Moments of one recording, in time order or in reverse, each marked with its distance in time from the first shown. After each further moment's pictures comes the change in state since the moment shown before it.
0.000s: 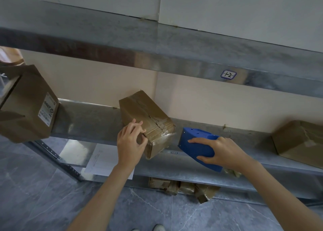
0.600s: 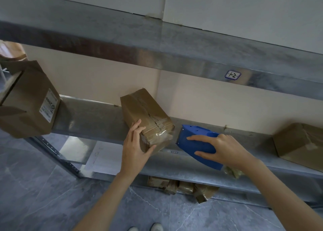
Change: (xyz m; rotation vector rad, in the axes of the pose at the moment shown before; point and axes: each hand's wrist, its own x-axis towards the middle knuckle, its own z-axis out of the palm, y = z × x) left_hand -0.024 -0.005 0.011 -0.199 -0.110 -0.064; right_hand 0.003 -0.008 -0.018 -0.037 0.048 -0.026
